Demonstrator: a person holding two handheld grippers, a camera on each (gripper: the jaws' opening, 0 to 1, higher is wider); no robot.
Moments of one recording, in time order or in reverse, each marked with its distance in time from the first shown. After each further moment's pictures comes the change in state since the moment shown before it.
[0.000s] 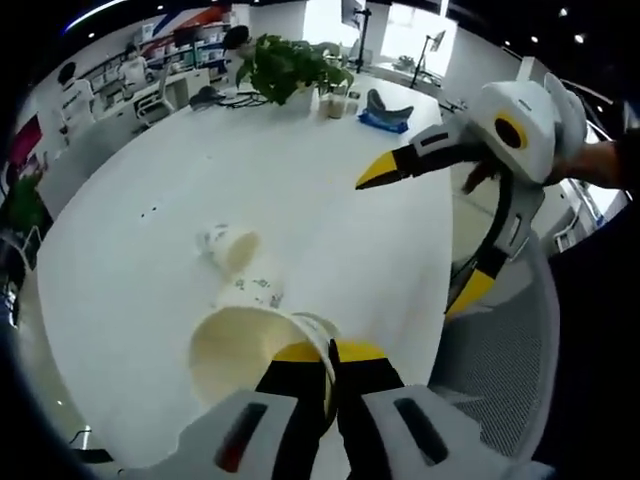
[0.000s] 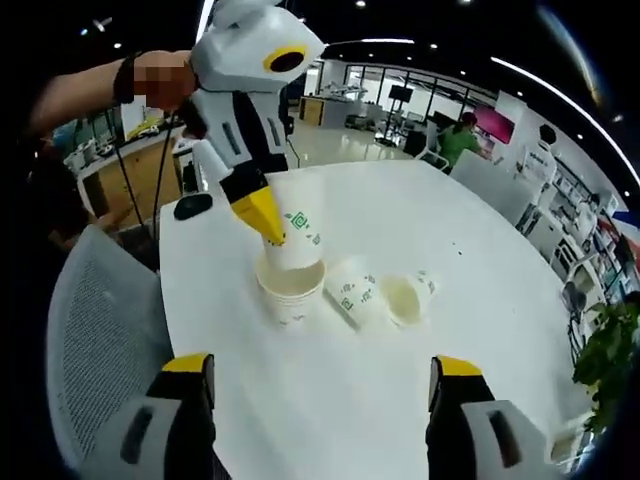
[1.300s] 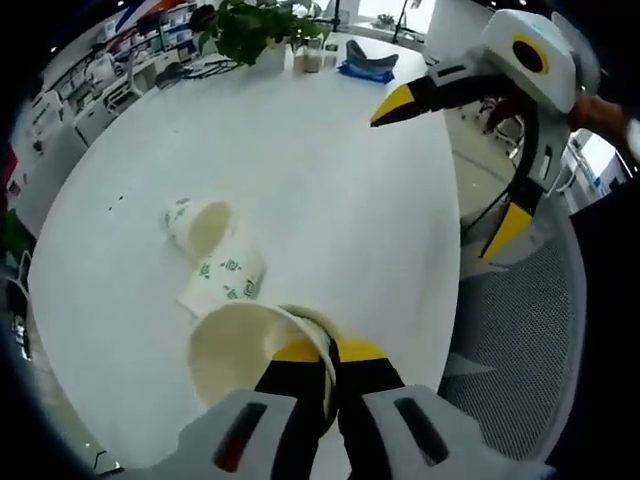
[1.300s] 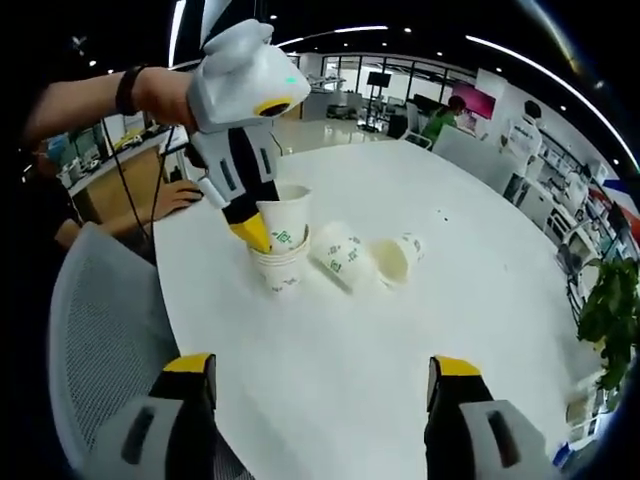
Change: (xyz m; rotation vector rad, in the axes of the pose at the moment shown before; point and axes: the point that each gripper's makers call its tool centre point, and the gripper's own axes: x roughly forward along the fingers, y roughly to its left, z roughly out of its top) left arm 0.048 -0.005 -0.026 0.114 0.172 -0.032; right arm -0.013 -0.004 -0.039 0.080 0.039 -0.016
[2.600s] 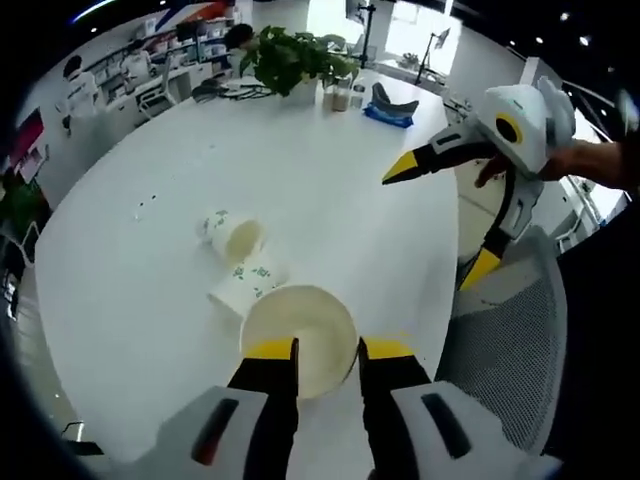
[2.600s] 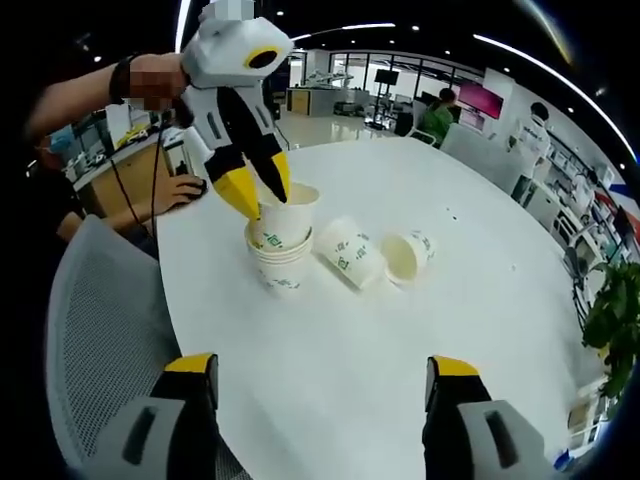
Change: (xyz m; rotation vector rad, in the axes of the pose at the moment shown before) left arm -0.045 0.011 0.004 -0.149 -0.194 0.020; right arm 0.010 0.005 0.000 -0.017 0.015 0.023
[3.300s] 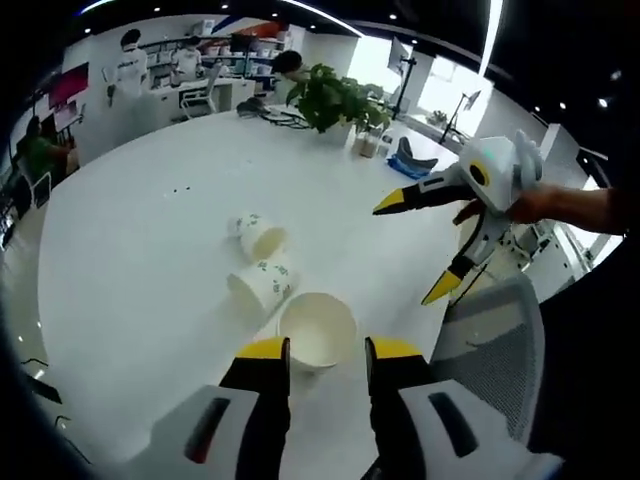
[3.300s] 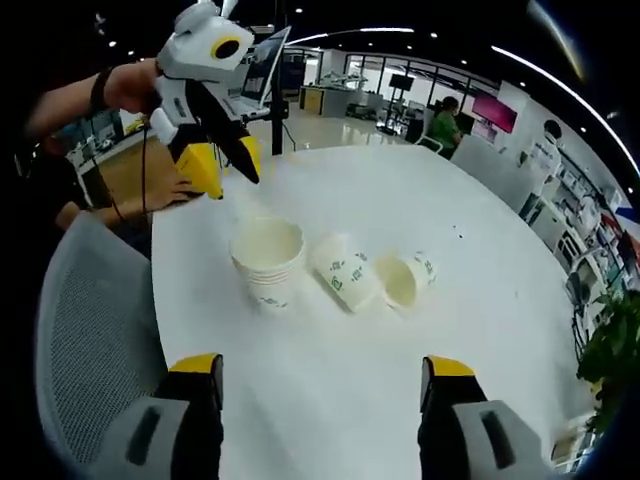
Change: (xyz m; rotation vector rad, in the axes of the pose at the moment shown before) left arm -0.037 0.000 -0.017 -0.188 -0.171 0.015; right arm 0.021 -0.017 0.029 -0.085 -0.002 0.006
